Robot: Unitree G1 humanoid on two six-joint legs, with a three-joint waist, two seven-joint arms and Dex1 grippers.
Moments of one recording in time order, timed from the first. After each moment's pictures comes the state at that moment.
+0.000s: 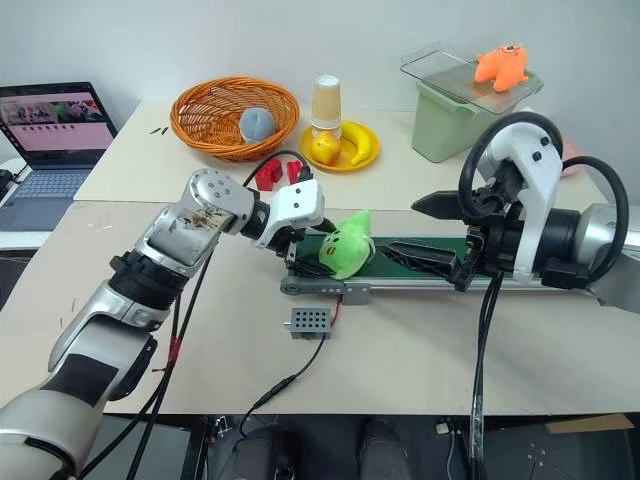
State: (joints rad) left arm -1.05 0.46 -0.43 0.23 -0.07 0.49 -1.24; right arm -0.57 -1.16 -0.34 -0.57 1.36 1.16 0.42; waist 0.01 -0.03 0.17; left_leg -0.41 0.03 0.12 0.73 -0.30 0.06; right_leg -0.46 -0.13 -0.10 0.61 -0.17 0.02
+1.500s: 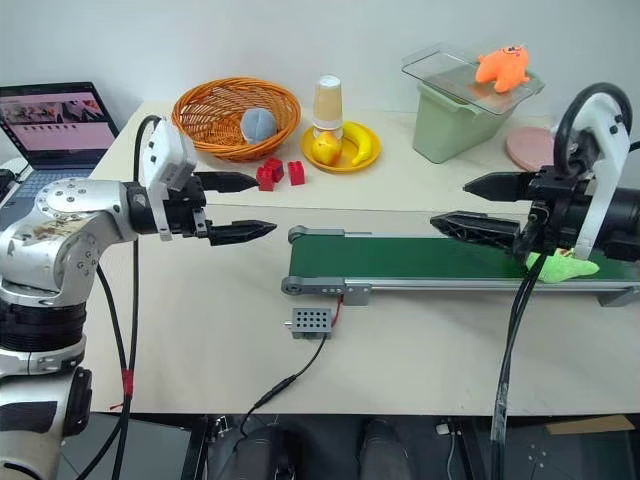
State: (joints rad) left arm -0.76 0.69 0.04 -0.18 -0.44 0.75 -1.06; right arm -0.51 -1.22 -0.39 -0.32 1.09 1.05 0.76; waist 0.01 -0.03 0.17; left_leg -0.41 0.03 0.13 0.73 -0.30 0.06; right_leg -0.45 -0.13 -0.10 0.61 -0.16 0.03
